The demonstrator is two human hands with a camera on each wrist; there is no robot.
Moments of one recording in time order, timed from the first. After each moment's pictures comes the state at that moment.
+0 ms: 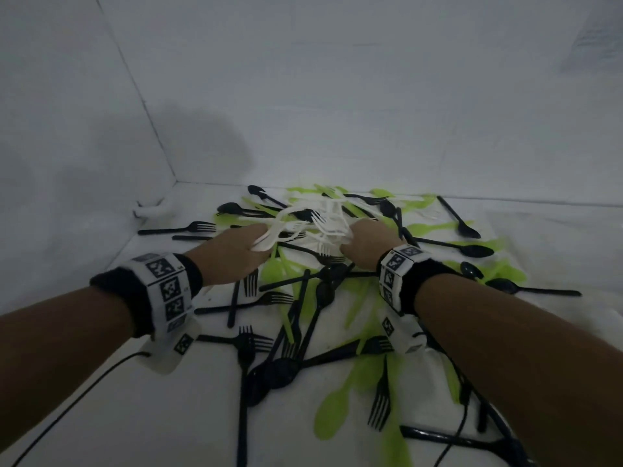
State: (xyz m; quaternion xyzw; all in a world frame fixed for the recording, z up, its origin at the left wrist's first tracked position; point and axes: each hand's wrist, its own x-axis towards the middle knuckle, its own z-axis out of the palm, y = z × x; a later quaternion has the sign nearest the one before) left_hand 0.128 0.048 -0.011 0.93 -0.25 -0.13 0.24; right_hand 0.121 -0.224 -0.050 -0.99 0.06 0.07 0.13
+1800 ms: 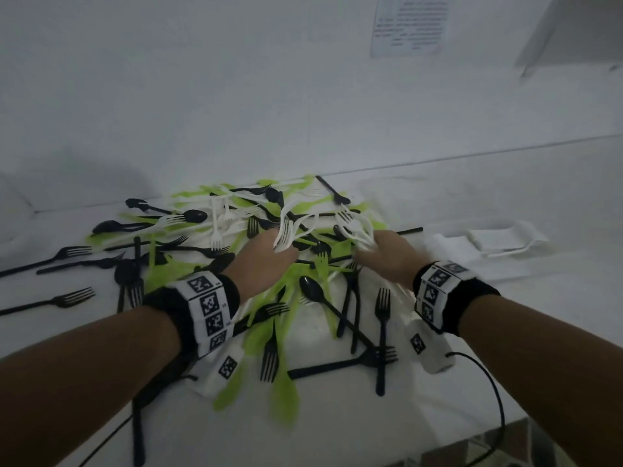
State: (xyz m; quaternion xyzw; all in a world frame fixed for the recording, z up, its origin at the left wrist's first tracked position) left_hand 0.021 -0.144 -0.026 0.86 -0.28 -0.15 0.40; right_hand -0.079 -0.375 -0.051 -0.91 0.24 -0.03 0.33
